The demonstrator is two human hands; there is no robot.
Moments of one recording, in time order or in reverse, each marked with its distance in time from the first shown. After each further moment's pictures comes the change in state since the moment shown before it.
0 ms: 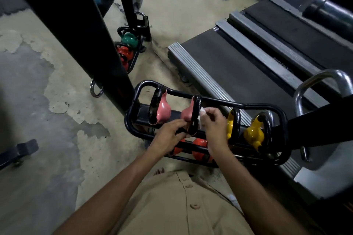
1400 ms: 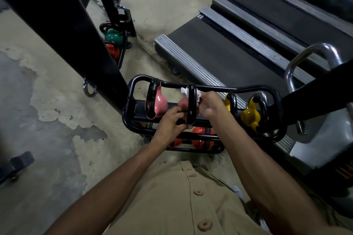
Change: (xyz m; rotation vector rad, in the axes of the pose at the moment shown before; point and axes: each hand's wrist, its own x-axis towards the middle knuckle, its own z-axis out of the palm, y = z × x) left_hand 0.005 -0.006 0.004 0.073 0.019 0.089; right_hand 0.053 -0.022 0.019 0.363 0.010 0.576
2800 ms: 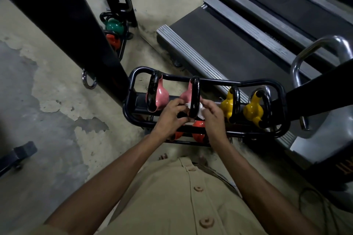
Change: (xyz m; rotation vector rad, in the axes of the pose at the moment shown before) left_hand 0.006 -0.012 0.001 0.055 -0.043 0.039; right_hand -0.050 0.069 -0.040 -0.447 -0.005 -0.592
